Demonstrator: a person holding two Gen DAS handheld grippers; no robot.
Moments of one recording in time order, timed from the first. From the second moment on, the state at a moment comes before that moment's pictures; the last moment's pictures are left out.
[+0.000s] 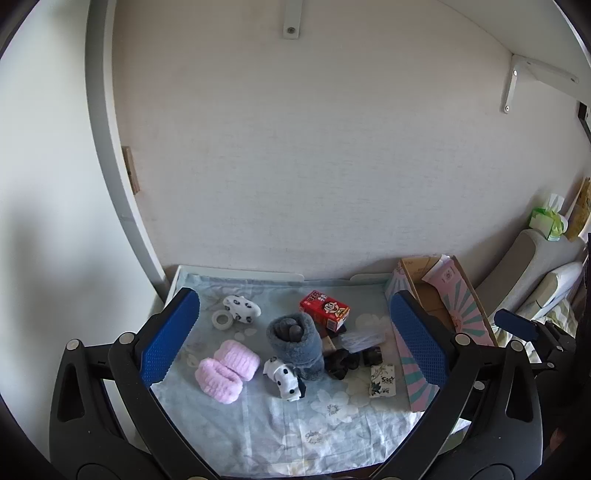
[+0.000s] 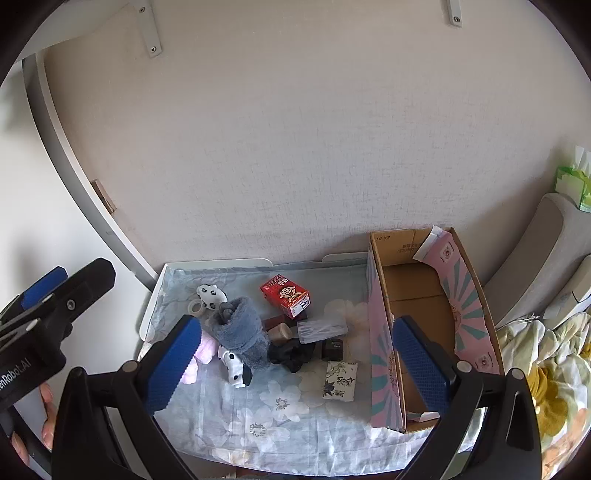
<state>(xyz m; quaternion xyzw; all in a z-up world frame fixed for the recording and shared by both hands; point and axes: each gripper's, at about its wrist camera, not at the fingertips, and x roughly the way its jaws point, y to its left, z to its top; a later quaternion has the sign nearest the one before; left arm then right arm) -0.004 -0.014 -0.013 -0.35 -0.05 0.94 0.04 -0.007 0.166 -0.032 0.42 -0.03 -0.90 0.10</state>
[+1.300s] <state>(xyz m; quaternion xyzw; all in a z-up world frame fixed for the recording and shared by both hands) 0.017 -0.018 0.001 -0.32 -0.02 0.95 0.00 -0.005 0.156 -0.026 0.39 0.03 -0.92 0.09</state>
